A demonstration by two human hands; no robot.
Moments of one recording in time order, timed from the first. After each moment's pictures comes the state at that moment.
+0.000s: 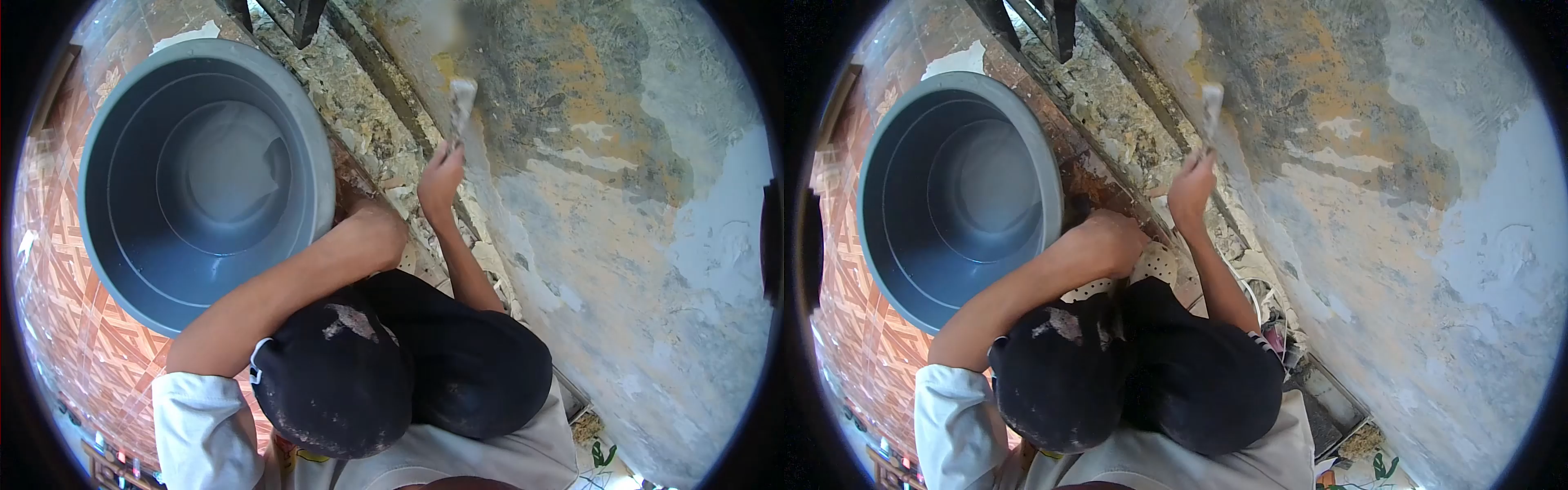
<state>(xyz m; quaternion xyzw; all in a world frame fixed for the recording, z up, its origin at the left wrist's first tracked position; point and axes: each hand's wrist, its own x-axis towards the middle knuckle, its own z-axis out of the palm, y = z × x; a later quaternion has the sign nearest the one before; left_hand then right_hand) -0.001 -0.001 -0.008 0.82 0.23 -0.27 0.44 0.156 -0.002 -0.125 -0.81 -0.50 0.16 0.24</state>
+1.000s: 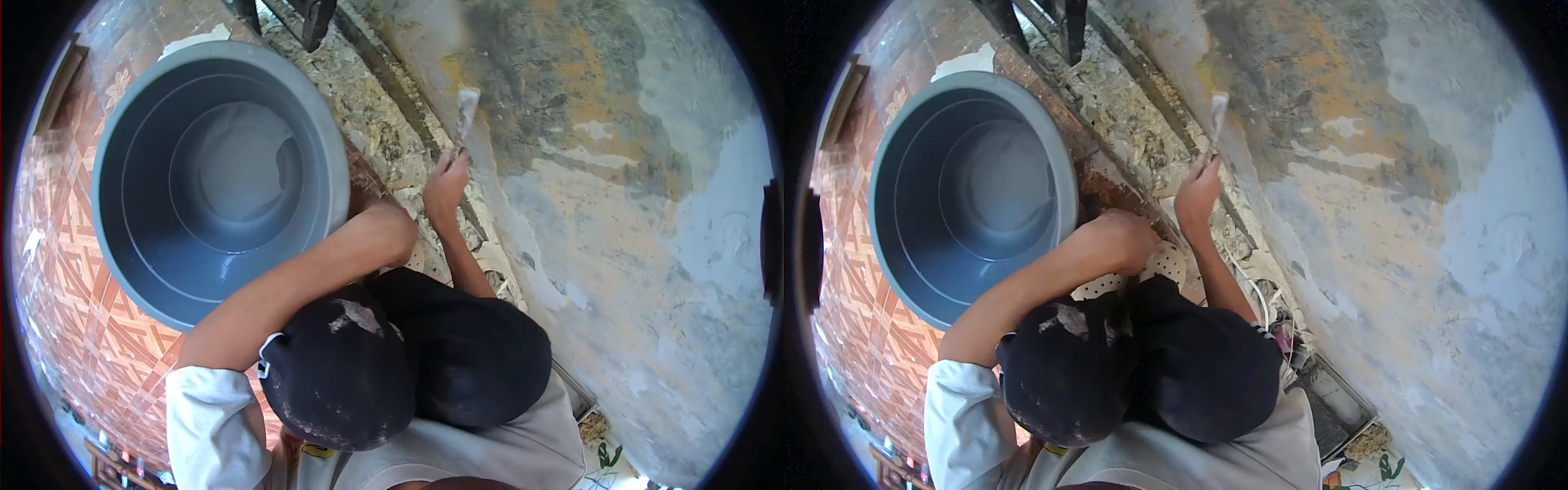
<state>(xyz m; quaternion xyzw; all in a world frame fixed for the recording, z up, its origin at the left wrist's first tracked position) -0.002 0.000 -0.004 0.82 0.24 -0.28 0.43 0.149 -0.015 -0.122 -0.82 -0.48 0.15 0.27</state>
